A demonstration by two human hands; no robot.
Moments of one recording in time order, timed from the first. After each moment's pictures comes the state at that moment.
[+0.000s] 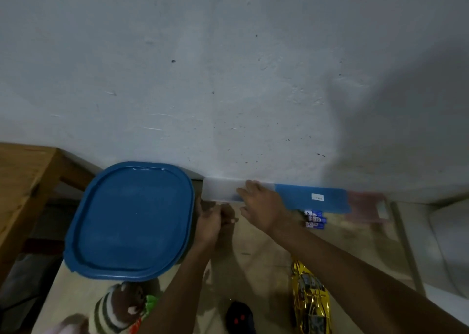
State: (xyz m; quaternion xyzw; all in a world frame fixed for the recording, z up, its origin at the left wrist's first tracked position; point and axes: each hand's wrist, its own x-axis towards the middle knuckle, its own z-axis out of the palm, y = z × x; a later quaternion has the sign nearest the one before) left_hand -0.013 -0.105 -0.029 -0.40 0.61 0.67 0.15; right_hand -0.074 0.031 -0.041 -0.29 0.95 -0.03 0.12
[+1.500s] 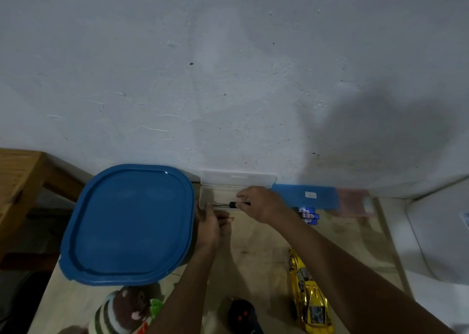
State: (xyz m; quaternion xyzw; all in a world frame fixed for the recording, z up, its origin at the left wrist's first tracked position) left_hand -0.012 -0.108 -0.071 -0.41 0.55 0.71 0.14; right_hand -0.082 0.028 -0.035 -0.13 0.95 -0.17 0.24
